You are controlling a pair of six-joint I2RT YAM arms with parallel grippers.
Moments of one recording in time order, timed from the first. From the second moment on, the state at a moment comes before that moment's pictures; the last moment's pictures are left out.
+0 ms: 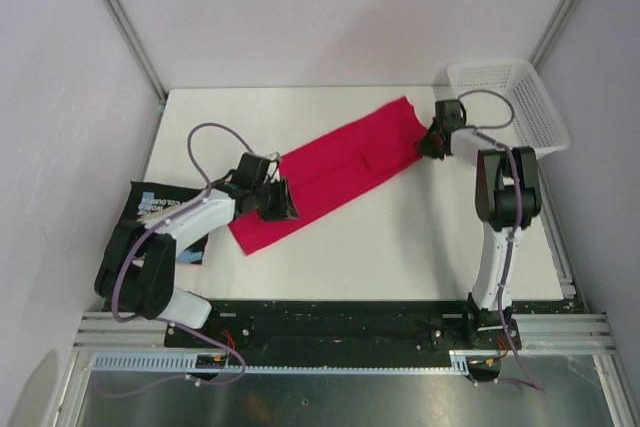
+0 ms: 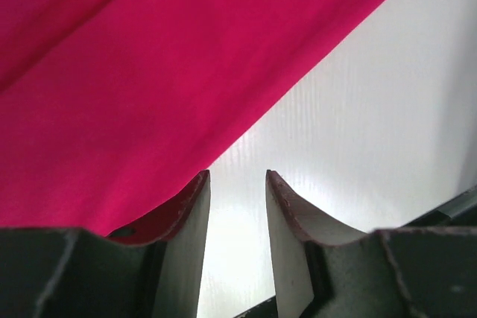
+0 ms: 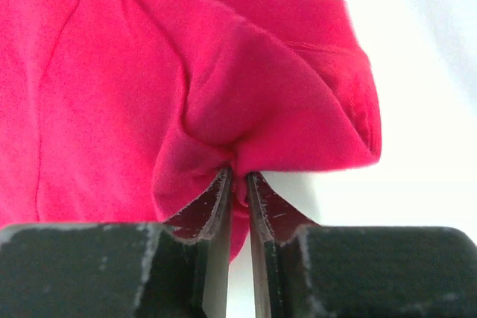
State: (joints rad) left arm -0.40 1.44 0.81 -0.33 0.27 -0.53; right arm 0.09 2.06 1.38 -0.20 0.04 0.65
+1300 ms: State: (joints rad) left arm -0.99 1.87 1.15 -0.44 0.28 -0.68; right arm 0.13 2.00 1.74 -0.62 0.05 0.47
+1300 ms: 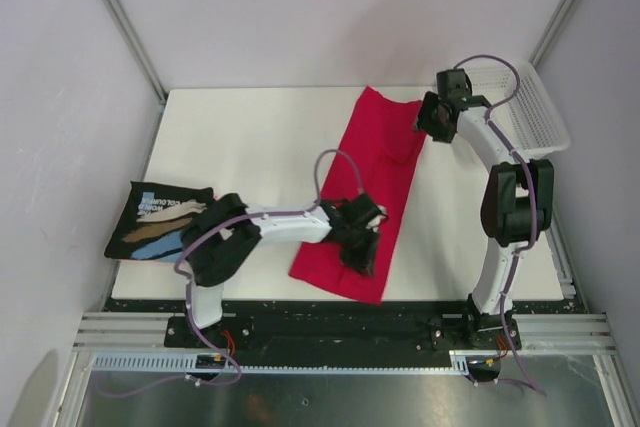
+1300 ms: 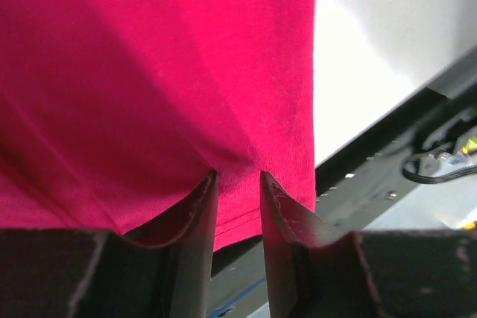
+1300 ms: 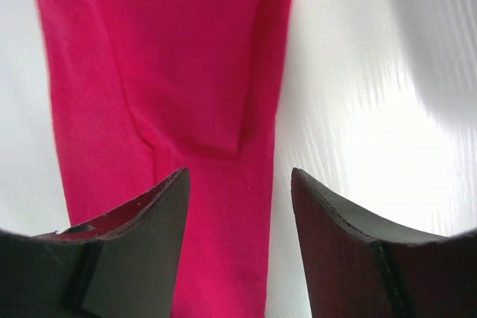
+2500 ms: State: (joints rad) left arm -0.89 1.10 0.56 -0.44 0.18 -0.78; right arm 0.74 0.61 0.39 -0.86 -0.15 1.13
